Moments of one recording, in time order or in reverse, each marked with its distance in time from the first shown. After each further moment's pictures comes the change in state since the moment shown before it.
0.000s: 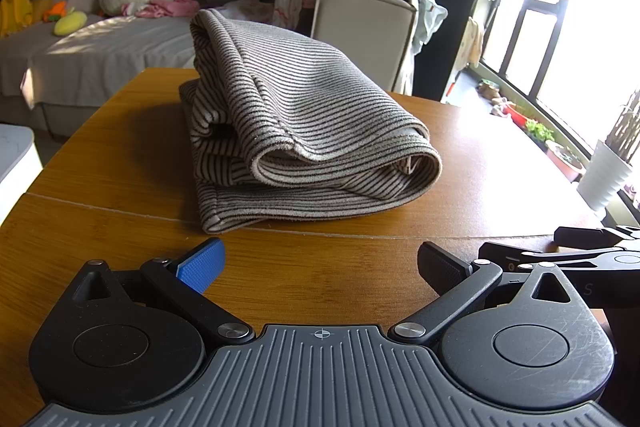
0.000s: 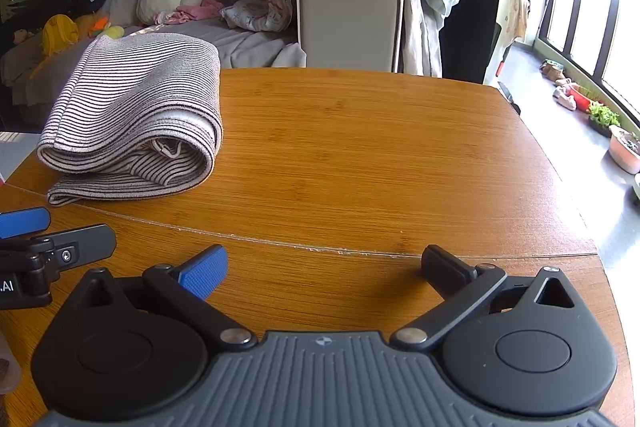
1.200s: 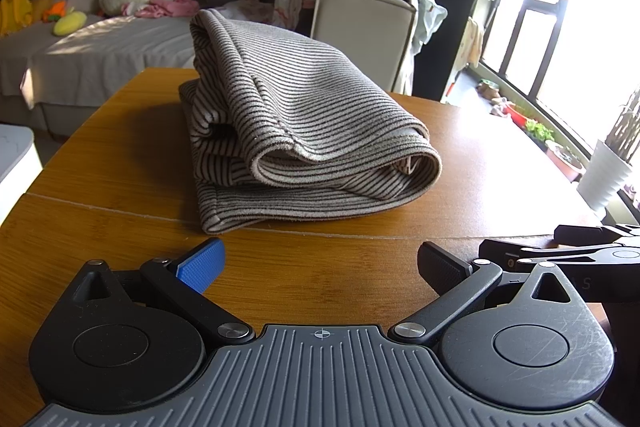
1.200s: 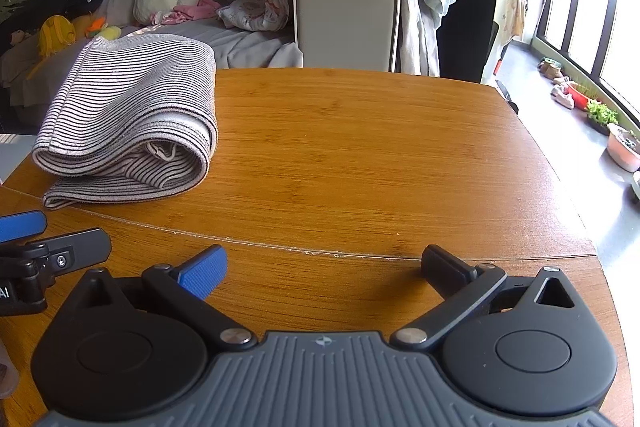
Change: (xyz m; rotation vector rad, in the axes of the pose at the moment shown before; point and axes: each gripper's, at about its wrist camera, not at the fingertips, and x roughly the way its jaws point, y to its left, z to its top) left arm -0.001 0.000 -0.001 0.001 -0.001 -0.001; right arm 0.003 0.000 0.002 0.007 0.001 -0.007
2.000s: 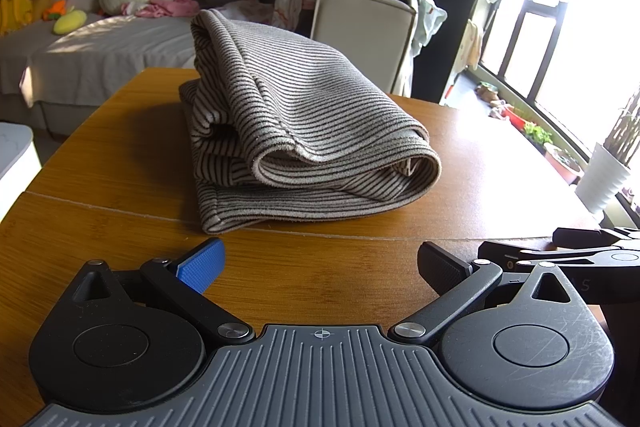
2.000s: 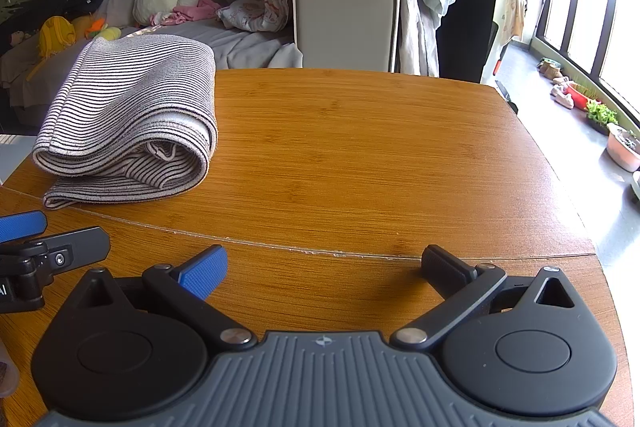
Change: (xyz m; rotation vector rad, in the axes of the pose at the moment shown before) left arm 0.000 0.000 0.000 -0.006 -0.003 -0.005; right arm 0.000 -0.002 -0.001 0.001 -0.002 0.001
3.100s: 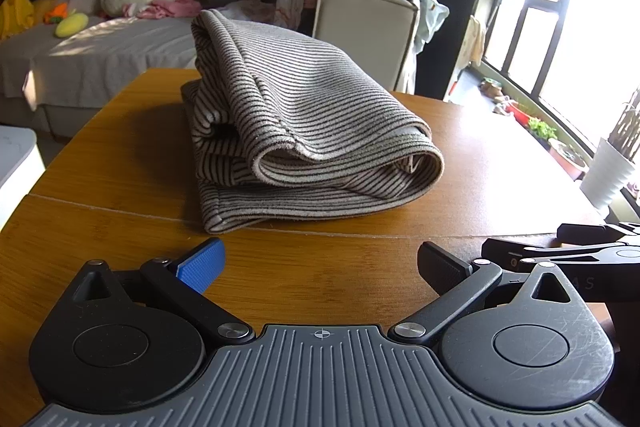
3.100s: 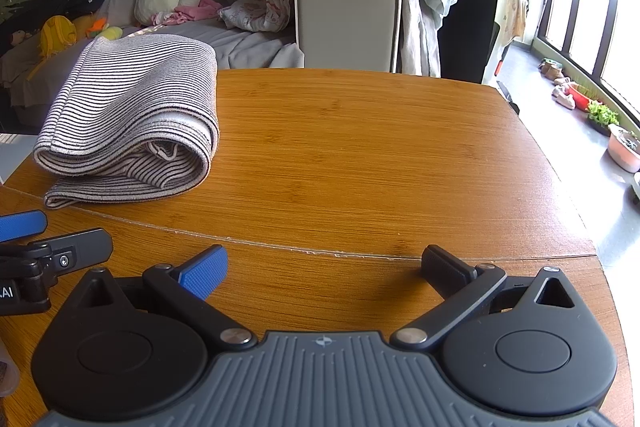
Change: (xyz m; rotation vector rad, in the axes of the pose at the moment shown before) left arm 0.000 -0.002 0.000 0.012 0.005 0.016; right arm 0.000 0.002 0.000 -0.003 0.000 0.003
